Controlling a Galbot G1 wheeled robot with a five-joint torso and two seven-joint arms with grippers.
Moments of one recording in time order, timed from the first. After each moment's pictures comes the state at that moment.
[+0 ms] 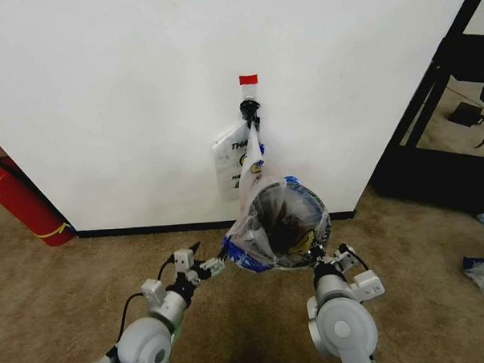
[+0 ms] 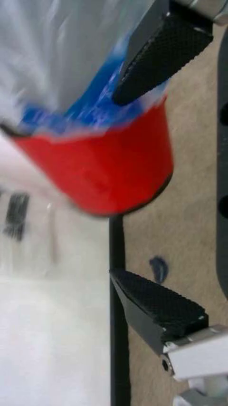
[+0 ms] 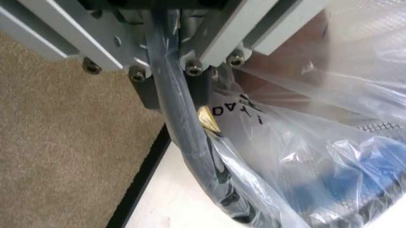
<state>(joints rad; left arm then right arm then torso) 1.27 -0.85 0.02 -1.95 -0.81 -0.11 -0.16 -1.40 1.59 0.32 2.14 0.97 -0.07 0.72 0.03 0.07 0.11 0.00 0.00</state>
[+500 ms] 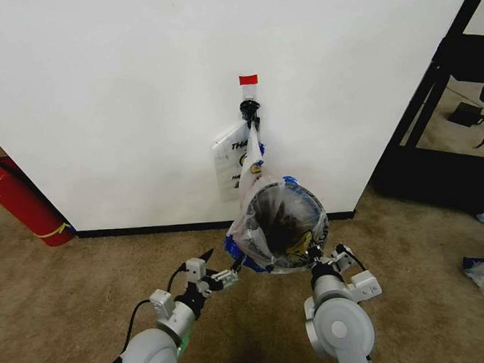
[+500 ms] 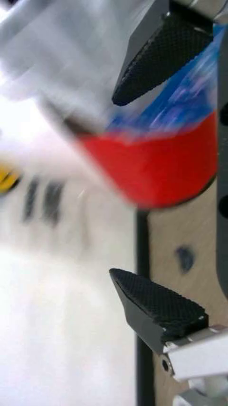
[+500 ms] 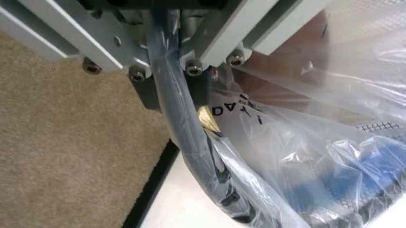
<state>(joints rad) 1.30 -0.86 -0.07 -1.97 -0.81 -0.16 -0.19 -1.40 1.61 0.31 2.12 0.96 -0.09 0.75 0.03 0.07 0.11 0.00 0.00</state>
